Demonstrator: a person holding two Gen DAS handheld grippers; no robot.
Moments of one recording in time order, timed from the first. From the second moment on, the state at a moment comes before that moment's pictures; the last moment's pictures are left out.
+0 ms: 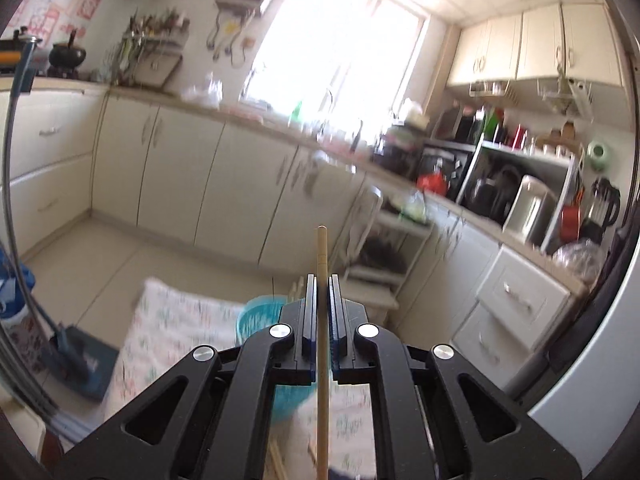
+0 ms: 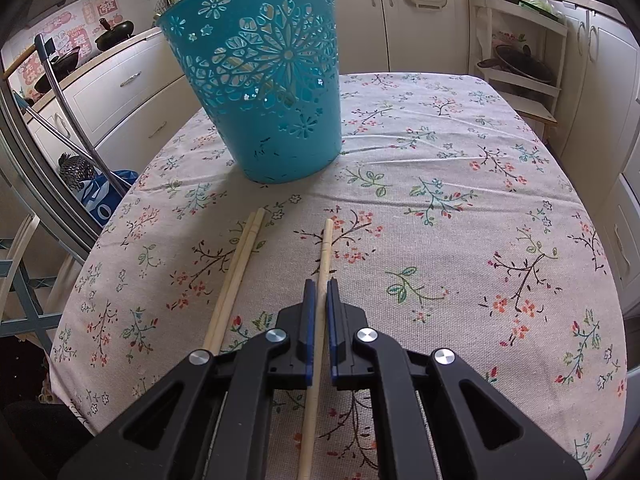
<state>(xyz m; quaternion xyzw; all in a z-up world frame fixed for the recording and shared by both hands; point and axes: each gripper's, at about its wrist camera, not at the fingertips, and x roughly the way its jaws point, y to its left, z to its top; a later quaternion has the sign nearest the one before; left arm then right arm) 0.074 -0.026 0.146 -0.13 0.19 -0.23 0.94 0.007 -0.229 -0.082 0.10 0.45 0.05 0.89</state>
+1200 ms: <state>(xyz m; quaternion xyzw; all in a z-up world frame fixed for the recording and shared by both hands) 0.192 -0.076 0.058 -0.12 0.23 -0.12 0.96 0.008 -0.234 -0.082 0.12 0.45 0.06 0.89</state>
